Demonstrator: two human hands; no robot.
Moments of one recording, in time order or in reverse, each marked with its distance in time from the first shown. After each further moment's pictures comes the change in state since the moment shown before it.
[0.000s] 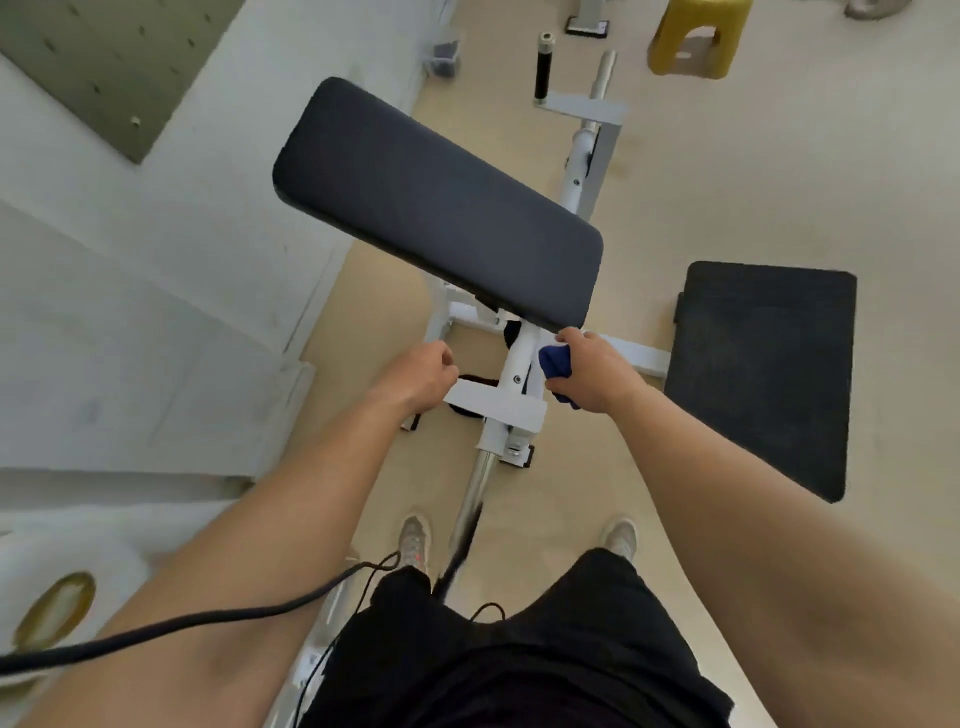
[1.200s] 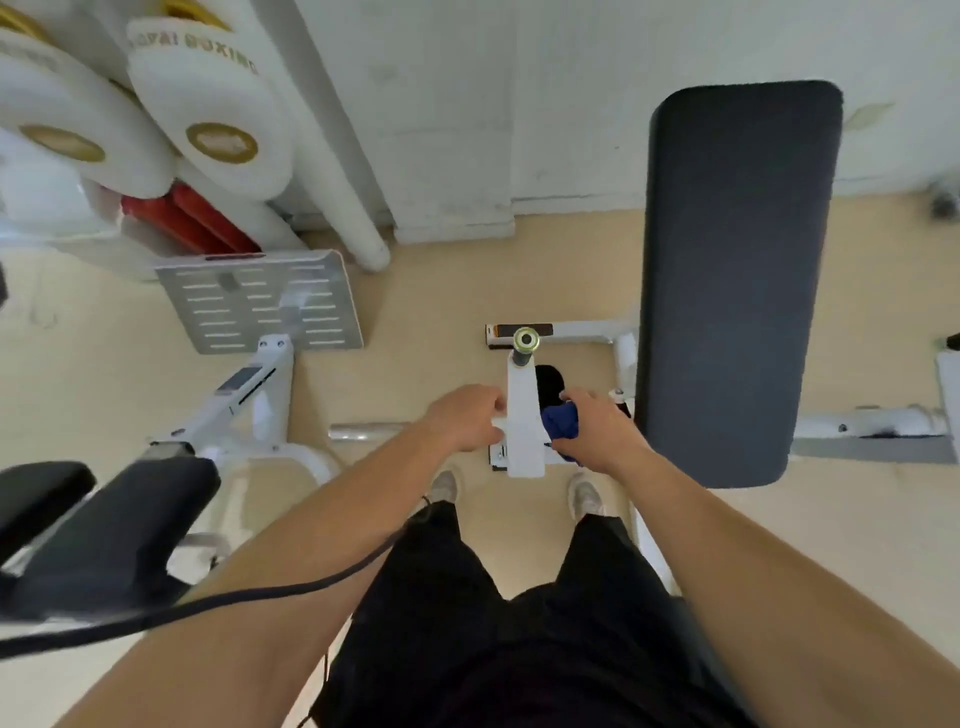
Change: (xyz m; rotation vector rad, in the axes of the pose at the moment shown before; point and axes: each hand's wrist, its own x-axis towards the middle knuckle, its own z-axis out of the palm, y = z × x) left_hand 0.008 0.046 0.115 -0.658 0.172 -0.687; right_hand 0.156 -0.040 -0.005 -0.626 -0.657 -0.786
